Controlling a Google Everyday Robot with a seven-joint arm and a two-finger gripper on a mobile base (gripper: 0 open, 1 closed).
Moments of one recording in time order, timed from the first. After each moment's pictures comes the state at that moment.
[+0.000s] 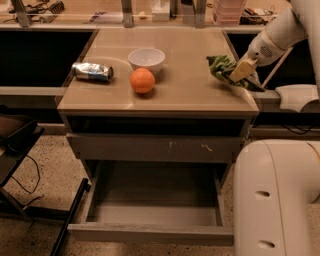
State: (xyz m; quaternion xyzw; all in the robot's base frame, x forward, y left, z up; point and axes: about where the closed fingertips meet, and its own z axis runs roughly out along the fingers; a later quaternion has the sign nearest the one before) arm 0.717 -0.262 0.853 -0.48 0.84 0.13 0.23
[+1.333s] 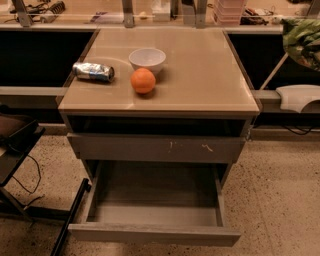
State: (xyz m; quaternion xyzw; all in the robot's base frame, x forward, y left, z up) arm 0.542 -0.348 1.016 -0.43 0.84 0.06 0.32
